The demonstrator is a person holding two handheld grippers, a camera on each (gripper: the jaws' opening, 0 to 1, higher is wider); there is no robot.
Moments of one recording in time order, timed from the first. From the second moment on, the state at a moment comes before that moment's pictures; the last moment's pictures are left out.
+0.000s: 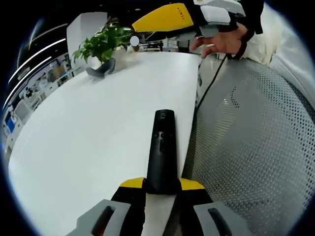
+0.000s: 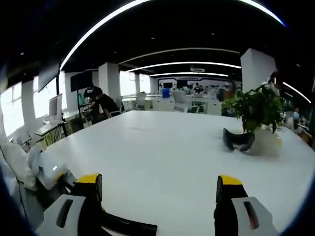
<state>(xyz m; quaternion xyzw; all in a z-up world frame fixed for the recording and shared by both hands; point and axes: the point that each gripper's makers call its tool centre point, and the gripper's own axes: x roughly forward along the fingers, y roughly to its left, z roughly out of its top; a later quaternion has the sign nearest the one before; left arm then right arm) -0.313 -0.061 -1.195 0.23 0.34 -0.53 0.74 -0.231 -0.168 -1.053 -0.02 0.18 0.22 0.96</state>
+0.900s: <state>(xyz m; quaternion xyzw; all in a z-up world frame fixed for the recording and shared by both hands) -0.275 -0.047 -1.194 0.26 0.36 -0.53 0.72 -0.231 -0.169 -1.059 -0.02 0.20 0.22 0.95</state>
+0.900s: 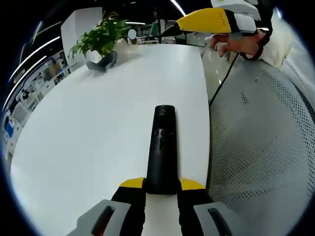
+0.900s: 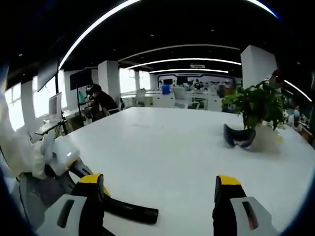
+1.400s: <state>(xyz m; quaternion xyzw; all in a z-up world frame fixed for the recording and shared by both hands) -0.256 -0.047 -1.195 0.27 0.36 -0.54 0.71 -0.231 -0.170 -1.062 -0.02 0.20 0.22 0.95</state>
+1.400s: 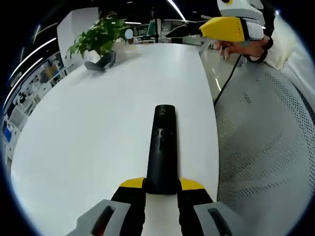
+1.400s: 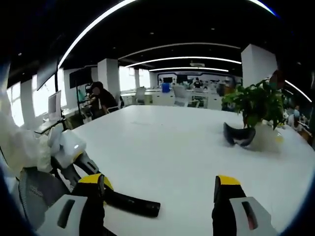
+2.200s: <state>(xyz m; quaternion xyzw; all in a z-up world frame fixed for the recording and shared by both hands) -0.221 -0.041 -1.194 0.27 0.36 -0.55 0.70 -0.230 -0.175 -1.066 -0.02 0.21 0.21 0.95</state>
